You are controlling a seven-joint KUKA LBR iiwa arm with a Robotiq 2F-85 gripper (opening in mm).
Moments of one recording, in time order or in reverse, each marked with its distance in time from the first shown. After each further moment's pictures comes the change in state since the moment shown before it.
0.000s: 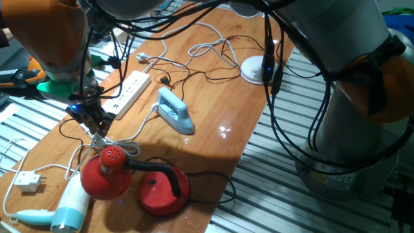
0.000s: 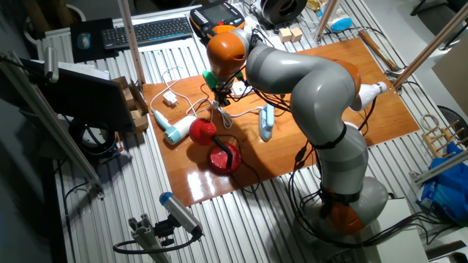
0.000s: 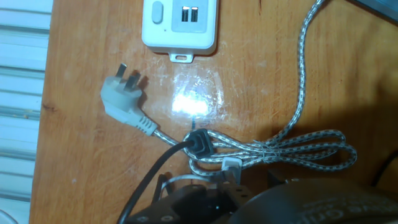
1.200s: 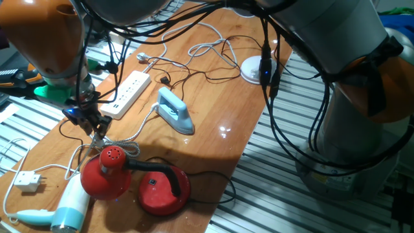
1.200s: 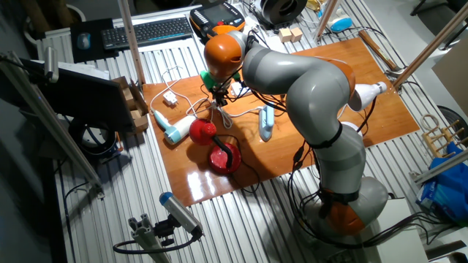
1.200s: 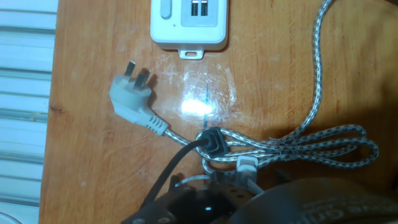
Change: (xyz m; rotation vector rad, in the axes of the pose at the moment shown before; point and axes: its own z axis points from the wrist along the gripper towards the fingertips) arm 0.003 0.012 0.013 -0.017 -0.014 0.018
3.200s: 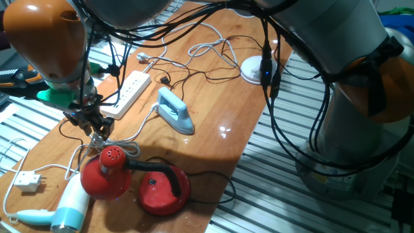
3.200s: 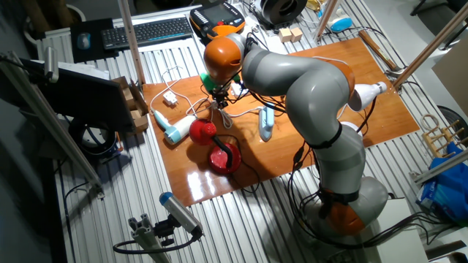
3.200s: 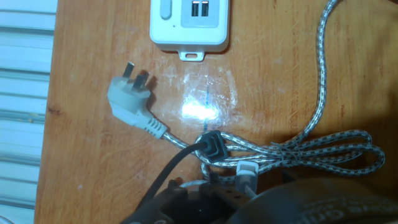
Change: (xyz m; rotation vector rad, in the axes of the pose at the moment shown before) arm -0.002 -0.002 0.005 -0.010 -0.015 -0.023
